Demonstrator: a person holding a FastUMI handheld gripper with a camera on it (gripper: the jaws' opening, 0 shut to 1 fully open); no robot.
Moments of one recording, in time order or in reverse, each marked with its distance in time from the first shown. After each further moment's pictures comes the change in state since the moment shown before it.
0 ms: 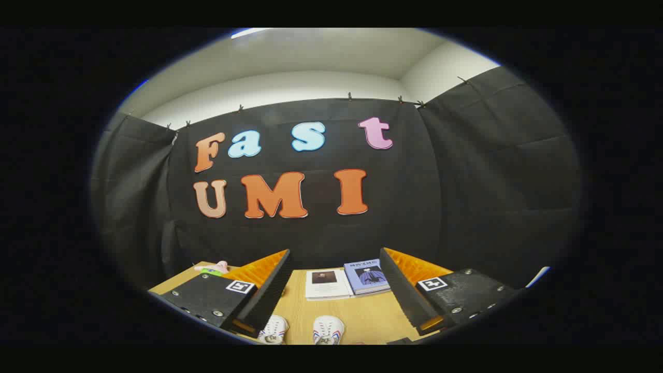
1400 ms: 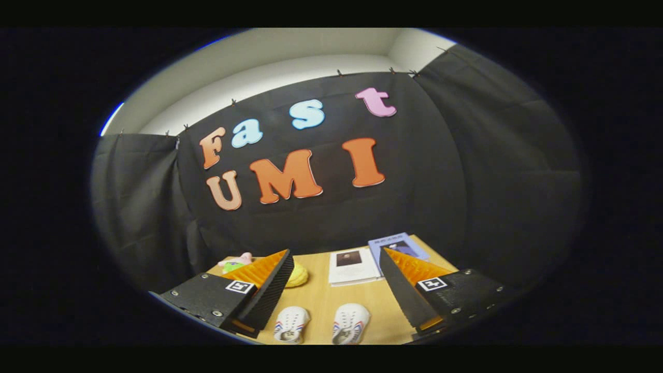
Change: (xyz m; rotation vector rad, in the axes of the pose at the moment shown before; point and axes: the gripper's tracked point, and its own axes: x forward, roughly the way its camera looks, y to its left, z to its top) arm 0.027 0.027 -0.092 0.236 0.201 0.174
